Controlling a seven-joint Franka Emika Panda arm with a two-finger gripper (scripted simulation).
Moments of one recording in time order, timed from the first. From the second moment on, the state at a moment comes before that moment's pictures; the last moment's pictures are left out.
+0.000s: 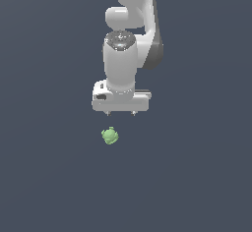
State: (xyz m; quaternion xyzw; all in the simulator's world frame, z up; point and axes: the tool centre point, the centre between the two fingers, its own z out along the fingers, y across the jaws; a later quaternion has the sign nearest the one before) arm 0.010 -0.020 0.189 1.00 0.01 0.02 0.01
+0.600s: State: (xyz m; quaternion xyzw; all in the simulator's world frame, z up) arm 0.015 -0.029 0.174 1.00 0.05 0.01 0.01
